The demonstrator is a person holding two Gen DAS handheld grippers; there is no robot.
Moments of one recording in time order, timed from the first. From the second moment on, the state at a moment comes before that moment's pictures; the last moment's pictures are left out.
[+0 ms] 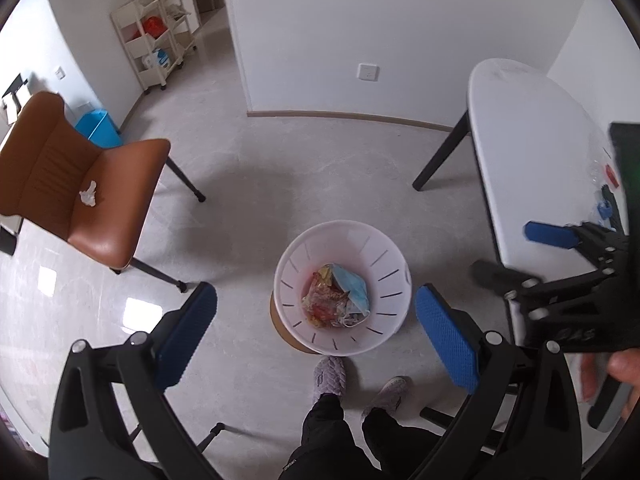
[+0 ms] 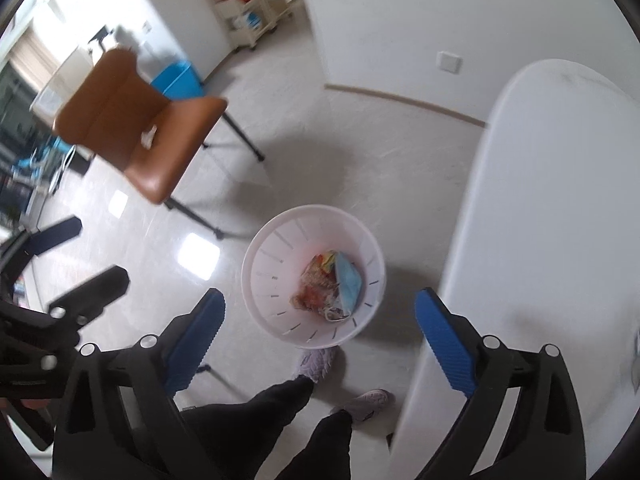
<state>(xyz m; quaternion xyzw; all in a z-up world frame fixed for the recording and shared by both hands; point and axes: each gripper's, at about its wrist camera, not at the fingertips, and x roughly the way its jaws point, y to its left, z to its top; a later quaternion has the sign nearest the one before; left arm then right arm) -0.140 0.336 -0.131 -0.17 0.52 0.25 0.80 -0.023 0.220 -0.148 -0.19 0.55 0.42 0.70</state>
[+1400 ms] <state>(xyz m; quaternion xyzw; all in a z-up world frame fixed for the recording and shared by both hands) -0.020 0.096 -0.093 -0.01 0.53 0.00 0.85 0.089 -0.132 -0.141 -0.19 0.53 0.23 0.79</state>
